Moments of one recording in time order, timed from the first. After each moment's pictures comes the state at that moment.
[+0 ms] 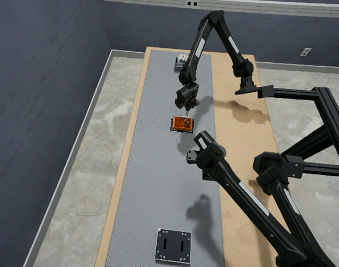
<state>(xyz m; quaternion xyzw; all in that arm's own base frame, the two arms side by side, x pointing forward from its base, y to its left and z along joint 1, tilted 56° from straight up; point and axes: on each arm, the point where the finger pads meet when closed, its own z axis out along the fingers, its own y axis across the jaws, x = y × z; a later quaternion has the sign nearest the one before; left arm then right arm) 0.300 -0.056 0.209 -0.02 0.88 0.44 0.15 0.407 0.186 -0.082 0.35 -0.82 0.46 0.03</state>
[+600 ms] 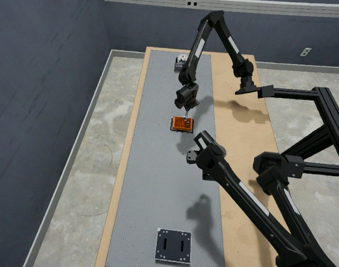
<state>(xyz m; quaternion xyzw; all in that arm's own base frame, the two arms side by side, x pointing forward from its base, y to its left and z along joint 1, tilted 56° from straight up) 0.300 -0.056 0.209 -0.02 0.88 0.44 0.15 0.409 0.185 -0.082 0.35 -0.82 0.46 0.02</state>
